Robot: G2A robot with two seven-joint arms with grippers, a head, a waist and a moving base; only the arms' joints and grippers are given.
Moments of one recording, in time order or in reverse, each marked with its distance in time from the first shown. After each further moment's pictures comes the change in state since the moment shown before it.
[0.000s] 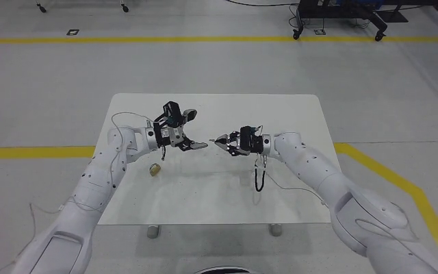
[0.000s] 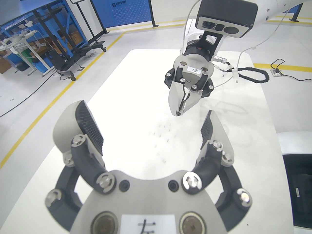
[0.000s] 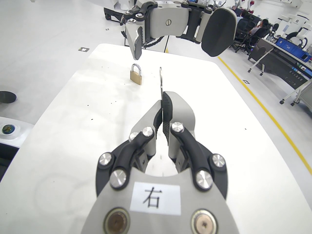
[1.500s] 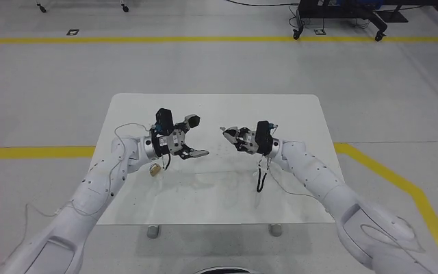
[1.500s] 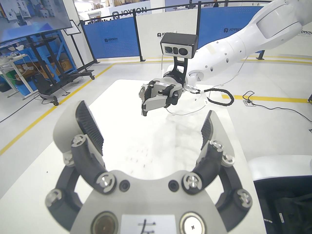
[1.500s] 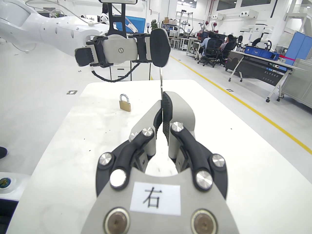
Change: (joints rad) left arm 0.028 0.070 0.148 -0.033 -0.102 0.024 0.252; right arm -0.118 0.062 0.115 -0.115 0.247 -0.010 0.024
